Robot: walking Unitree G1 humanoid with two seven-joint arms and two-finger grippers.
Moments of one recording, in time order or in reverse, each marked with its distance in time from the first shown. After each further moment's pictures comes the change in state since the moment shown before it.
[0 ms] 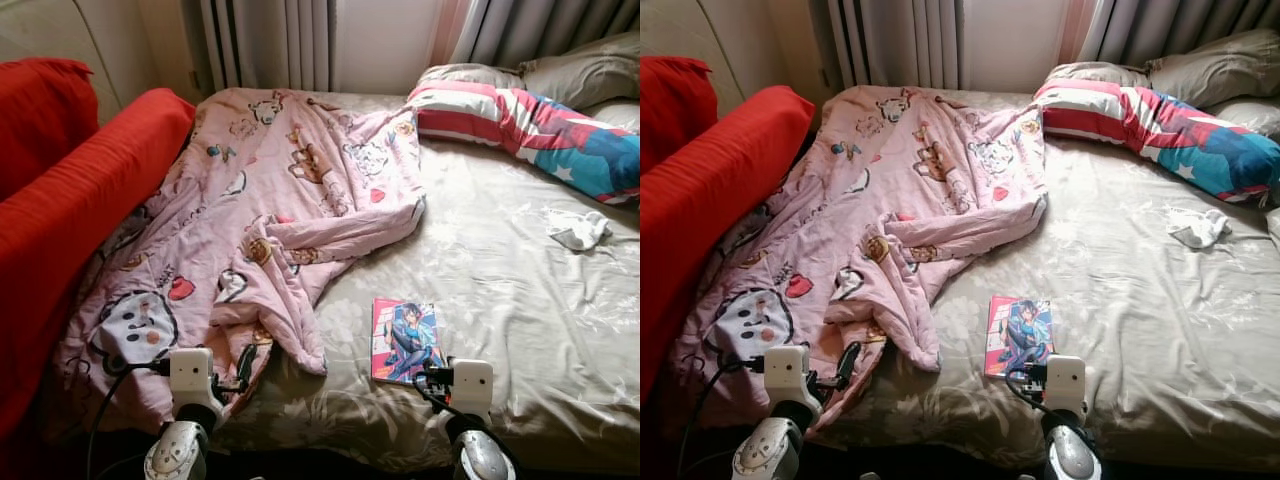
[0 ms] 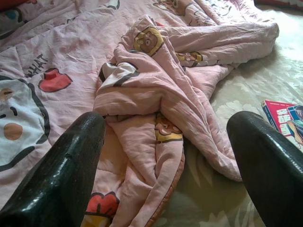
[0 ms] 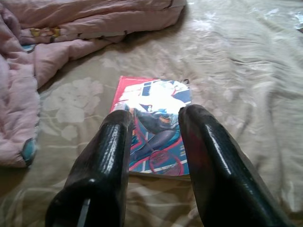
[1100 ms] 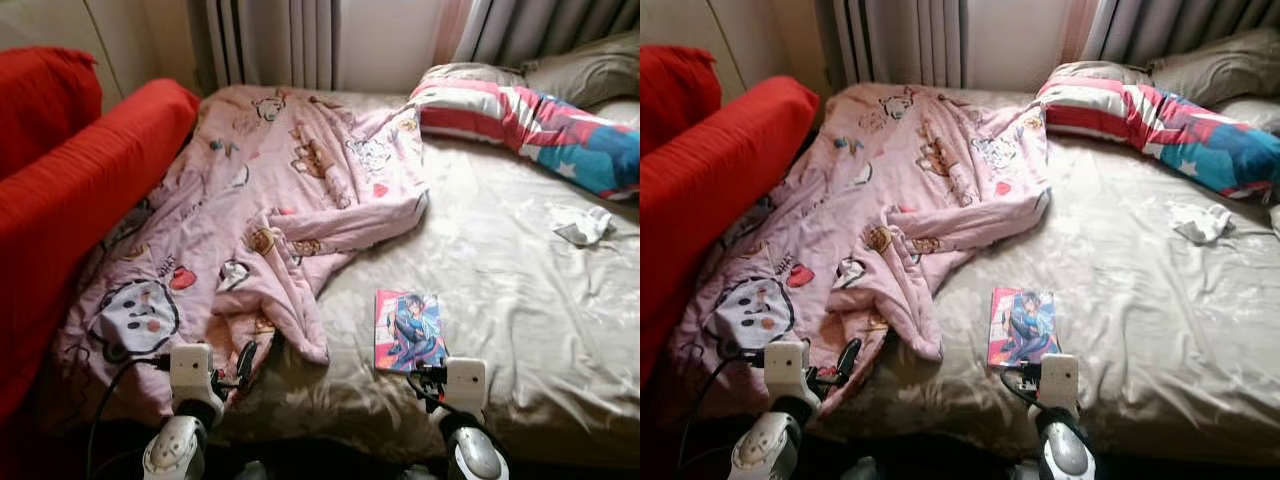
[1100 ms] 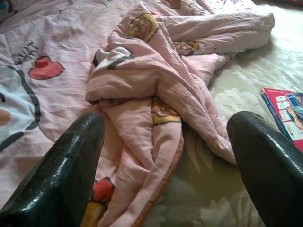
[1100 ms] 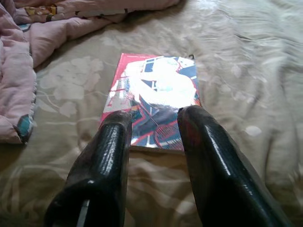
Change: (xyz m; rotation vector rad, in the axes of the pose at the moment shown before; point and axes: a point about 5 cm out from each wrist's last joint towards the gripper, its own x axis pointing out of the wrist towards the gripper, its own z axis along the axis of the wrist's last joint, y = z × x) left arm 0.004 0.000 0.003 0.003 0.005 -0.019; right arm 0.003 0.005 -0.003 0.019 0.037 0.010
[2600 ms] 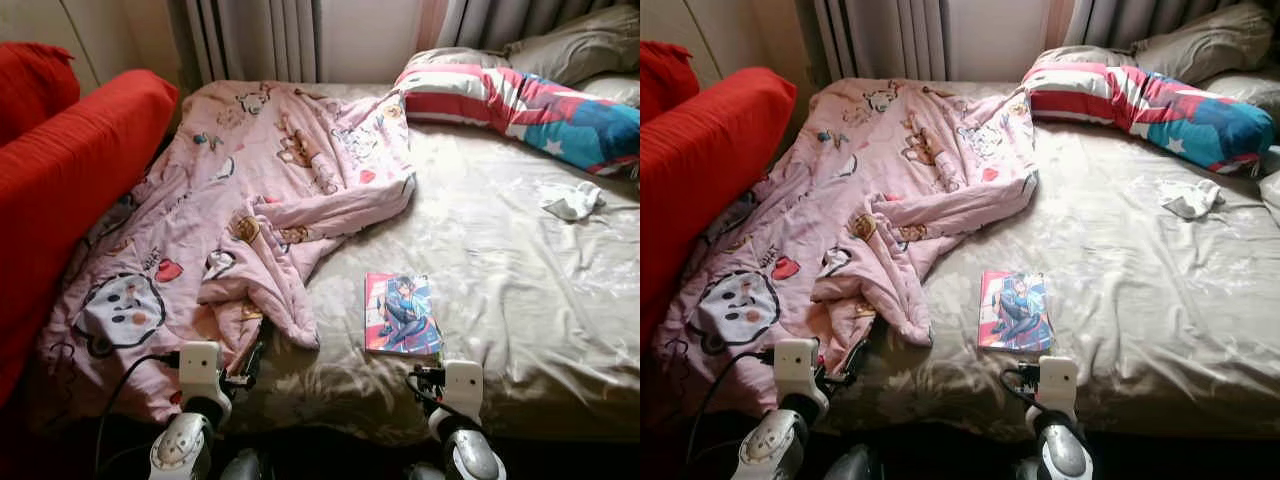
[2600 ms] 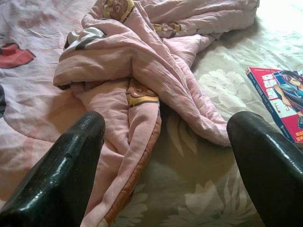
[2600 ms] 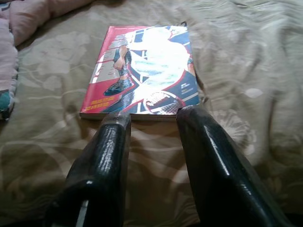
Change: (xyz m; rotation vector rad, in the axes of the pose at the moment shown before) left arm 0.003 -0.008 -0.001 -0.001 0.019 -0.033; right arm 0.000 0.005 -0.004 0.014 0.025 0.011
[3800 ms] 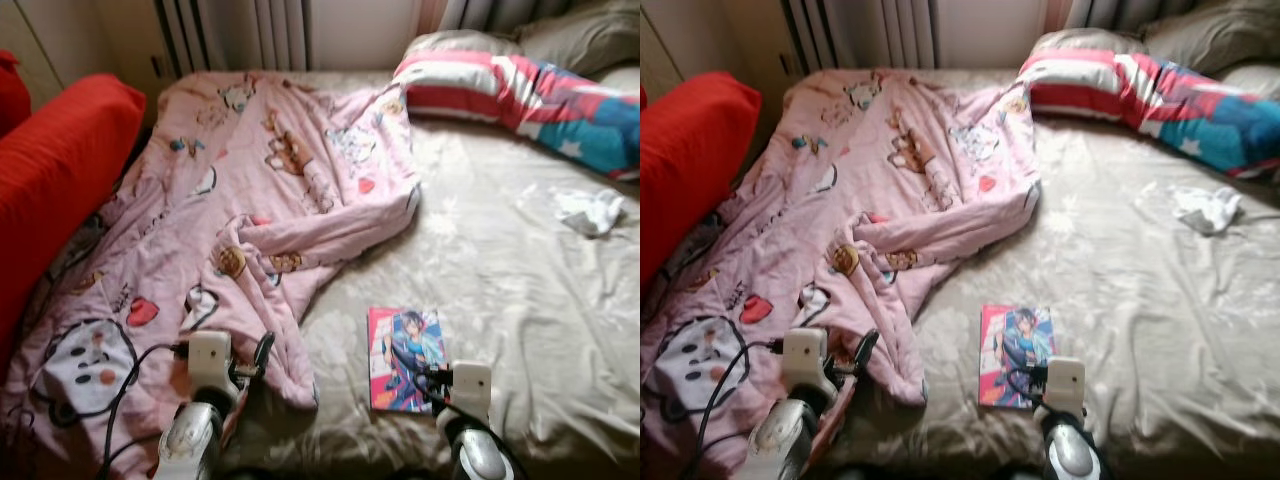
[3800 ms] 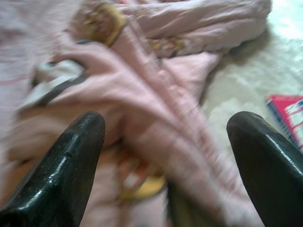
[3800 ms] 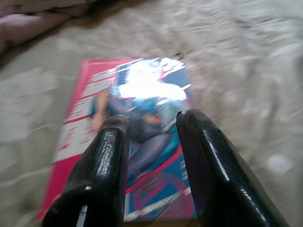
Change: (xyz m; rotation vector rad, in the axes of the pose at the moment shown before) left arm -0.001 0.001 -0.001 0.005 0.003 -0.006; right arm 0.000 0.001 -0.001 0.014 0.007 -0.025
